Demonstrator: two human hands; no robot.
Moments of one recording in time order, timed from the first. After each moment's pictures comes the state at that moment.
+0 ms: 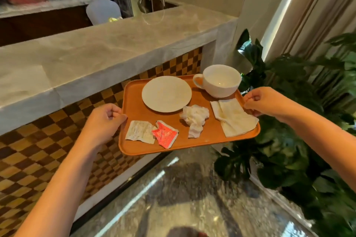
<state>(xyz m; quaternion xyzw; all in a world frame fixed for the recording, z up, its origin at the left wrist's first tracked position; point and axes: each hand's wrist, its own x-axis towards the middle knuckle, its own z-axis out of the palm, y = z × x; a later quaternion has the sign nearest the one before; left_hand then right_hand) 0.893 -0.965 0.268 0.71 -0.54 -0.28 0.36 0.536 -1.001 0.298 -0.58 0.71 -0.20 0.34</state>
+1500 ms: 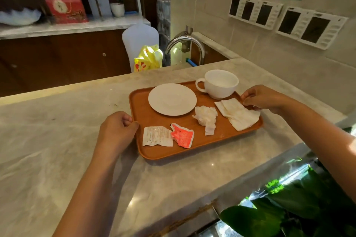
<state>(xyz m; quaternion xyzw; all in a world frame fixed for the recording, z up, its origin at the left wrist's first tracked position) 0.890 -1.516 0.279 0.81 -0.40 -0.16 0.41 0.578 -1.693 0.322 -0.69 0.62 -0.12 0.36</state>
